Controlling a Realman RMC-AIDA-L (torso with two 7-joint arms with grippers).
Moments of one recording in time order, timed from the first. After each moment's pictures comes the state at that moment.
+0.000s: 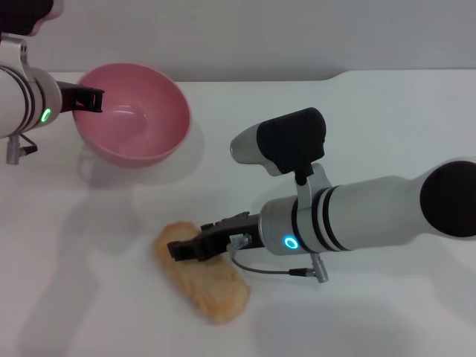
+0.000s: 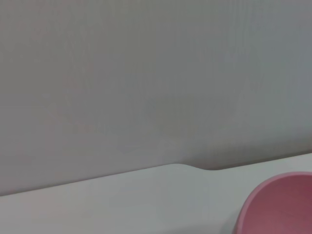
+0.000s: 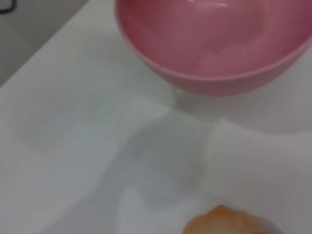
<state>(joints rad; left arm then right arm) -0.41 -2.06 1.68 1.45 -0.01 -0.90 -0.25 0.62 2.09 -2.17 -1.00 1.20 0.59 -0.30</state>
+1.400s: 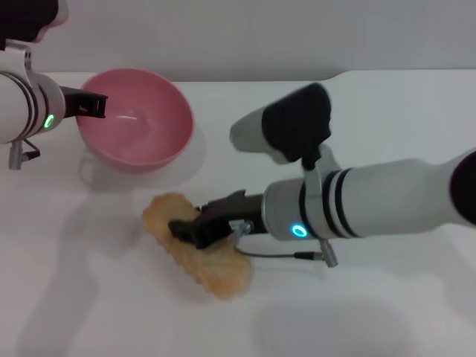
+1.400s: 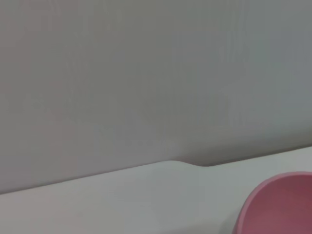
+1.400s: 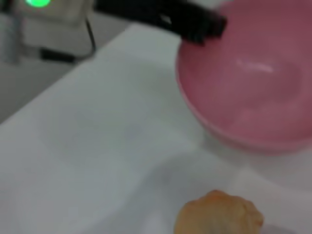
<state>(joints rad) -0.40 -2.06 1.69 1.44 -0.02 -0.89 -0.24 0.54 2.08 -2.09 -1.20 1.08 0.68 -0.35</state>
